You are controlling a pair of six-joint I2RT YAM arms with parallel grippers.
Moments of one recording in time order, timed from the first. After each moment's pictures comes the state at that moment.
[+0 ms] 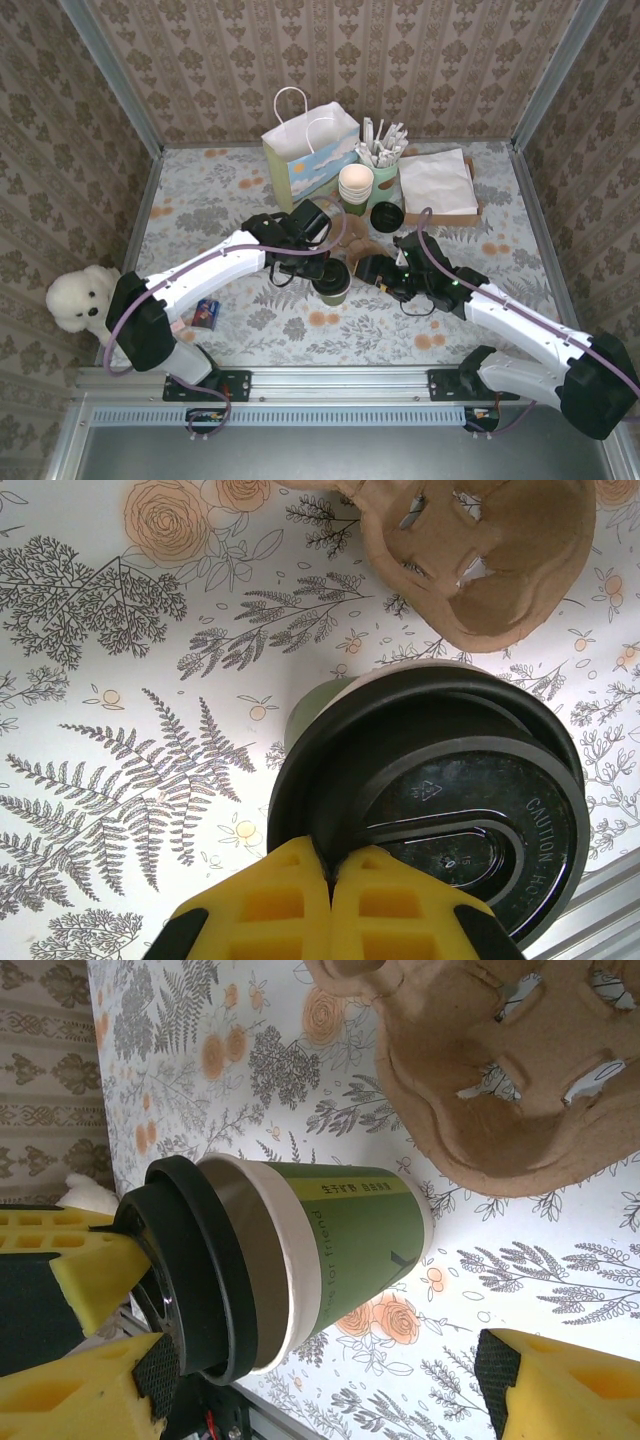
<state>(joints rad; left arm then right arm) -0.88 1.51 1.25 -0.93 0.08 -0.50 0.61 1.06 0.64 -0.31 -0.28 1.02</state>
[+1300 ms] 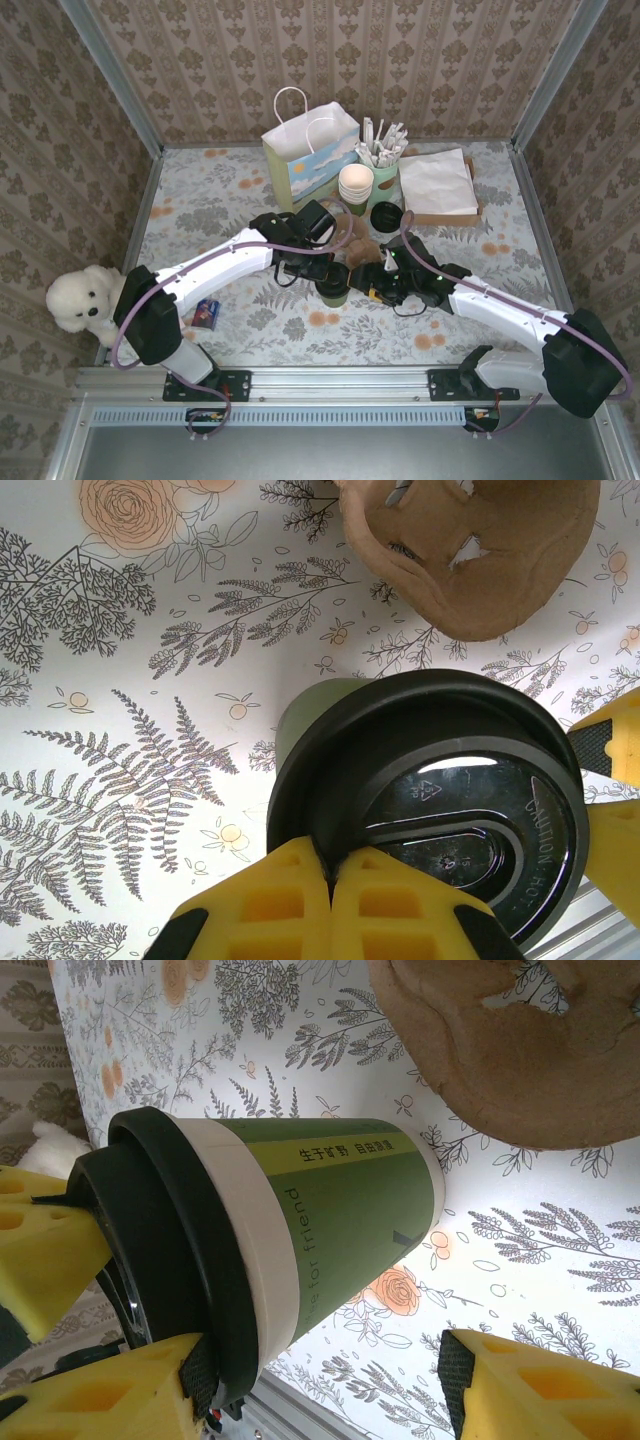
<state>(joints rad) -0.89 1.56 1.27 -0.92 0.11 -0.48 0.64 1.19 0.64 -0.27 -0.38 1.02</state>
